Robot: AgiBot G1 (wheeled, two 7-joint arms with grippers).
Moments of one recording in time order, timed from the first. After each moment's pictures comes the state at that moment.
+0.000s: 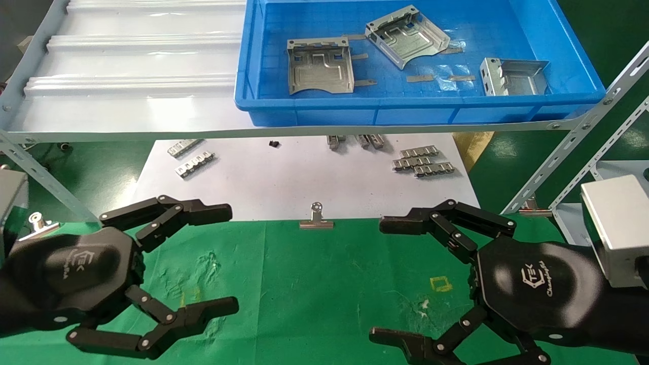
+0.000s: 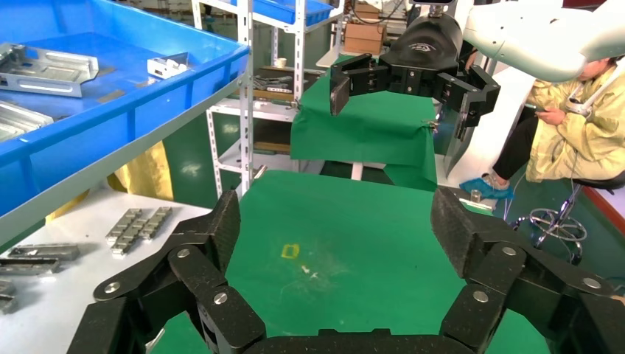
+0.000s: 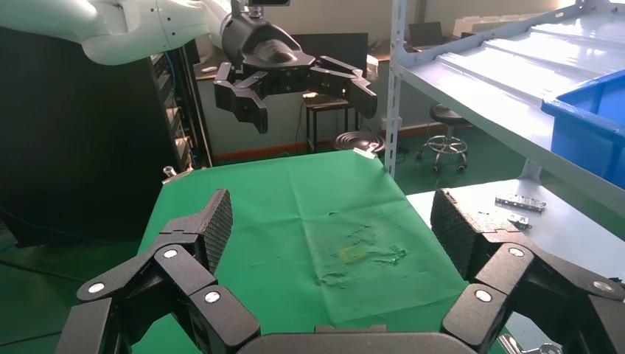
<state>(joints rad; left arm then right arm) -1.10 0.57 0.38 -1.25 0.66 1.45 -0.13 1.08 -0.61 -0.28 1.28 -0.73 -1.49 0.19</state>
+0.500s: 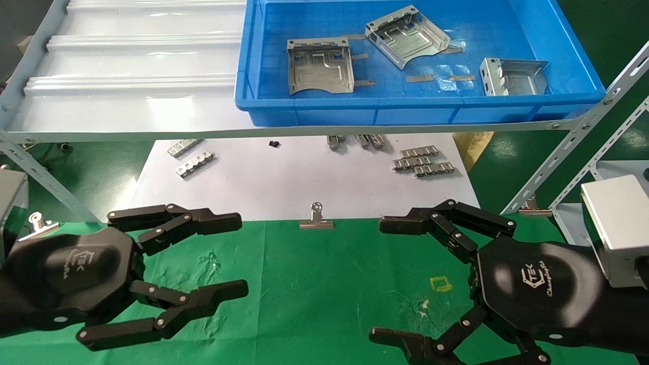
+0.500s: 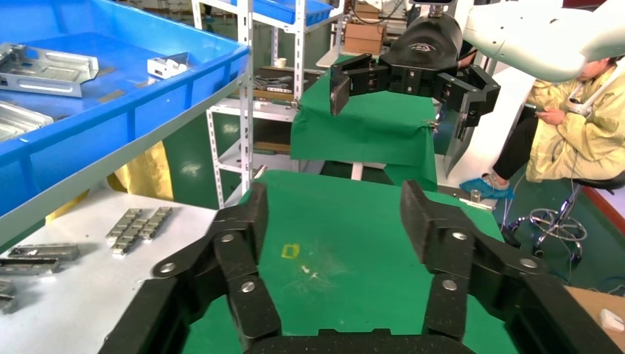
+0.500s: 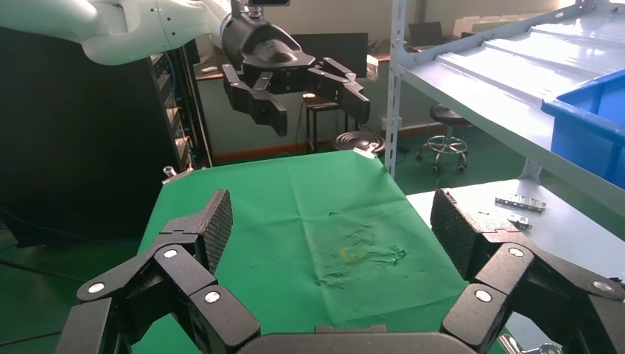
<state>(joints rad) -1.10 0.57 0.38 -1.25 0.66 1.45 -0.13 1.08 -0.61 -0.28 1.28 -0.73 -1.49 0.19</state>
